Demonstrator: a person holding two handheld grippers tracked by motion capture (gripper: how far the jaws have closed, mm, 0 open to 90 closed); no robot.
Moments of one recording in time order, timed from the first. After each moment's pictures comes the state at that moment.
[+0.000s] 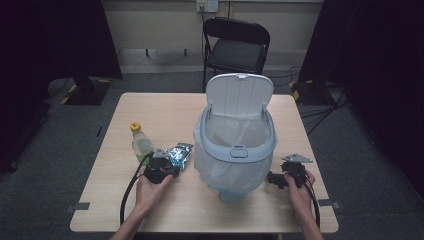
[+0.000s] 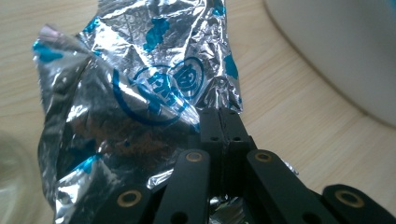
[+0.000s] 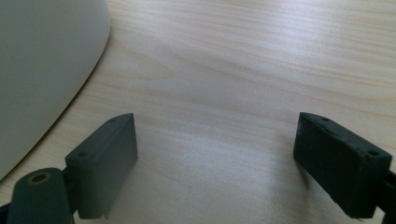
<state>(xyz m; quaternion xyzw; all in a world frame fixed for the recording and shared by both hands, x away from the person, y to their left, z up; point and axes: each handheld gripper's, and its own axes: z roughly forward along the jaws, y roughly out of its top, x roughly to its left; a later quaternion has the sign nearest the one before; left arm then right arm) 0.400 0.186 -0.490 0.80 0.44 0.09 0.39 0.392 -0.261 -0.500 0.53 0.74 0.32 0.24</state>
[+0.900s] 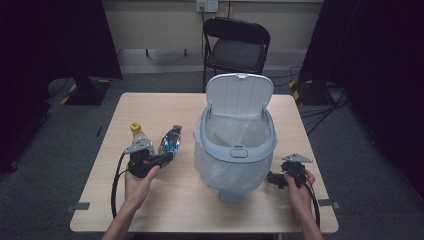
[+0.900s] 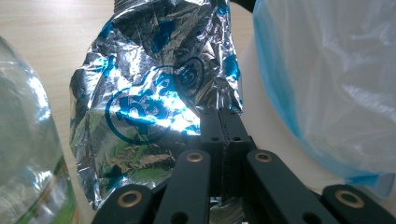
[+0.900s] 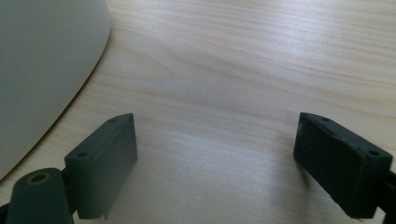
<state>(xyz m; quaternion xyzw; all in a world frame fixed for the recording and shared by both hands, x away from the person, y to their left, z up) 0.389 0.223 -0.444 0.73 0.43 0.11 0.53 0.392 -0.261 -0.500 0.53 0.74 0.32 0.24</state>
